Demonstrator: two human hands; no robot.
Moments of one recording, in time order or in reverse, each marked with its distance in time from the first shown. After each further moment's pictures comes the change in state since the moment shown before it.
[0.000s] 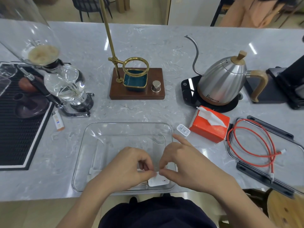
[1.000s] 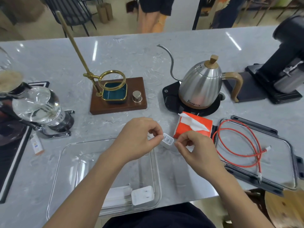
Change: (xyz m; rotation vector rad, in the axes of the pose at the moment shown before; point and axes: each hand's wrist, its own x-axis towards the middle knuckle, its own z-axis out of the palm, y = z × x) left_hand 0.104 0.065 -0.015 0.285 0.203 0.295; right_hand -0.021 0.077 -0.003 0.260 0.585 0.455
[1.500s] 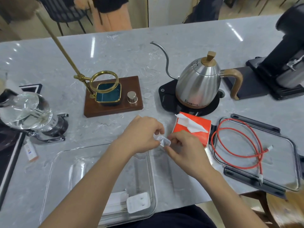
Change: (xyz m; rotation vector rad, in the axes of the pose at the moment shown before) left_hand 0.049 -0.008 0.022 0.346 -0.316 -0.025; right_hand 0.018 0.018 0.024 -0.052 -0.076 0.007
